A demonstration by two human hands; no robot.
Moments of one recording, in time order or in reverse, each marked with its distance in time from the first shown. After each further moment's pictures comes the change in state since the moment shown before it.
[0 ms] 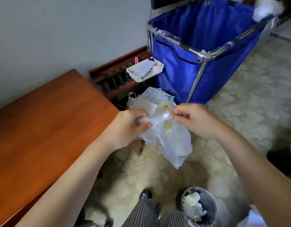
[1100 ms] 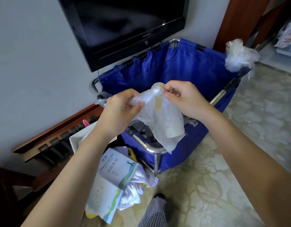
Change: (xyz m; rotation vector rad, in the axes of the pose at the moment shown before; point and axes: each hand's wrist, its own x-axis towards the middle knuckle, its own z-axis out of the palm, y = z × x) left_hand 0.628 0.099 0.025 -0.052 0.318 0.100; right_hand 0.376 0.286 -0.415 0.099 0.257 -0.104
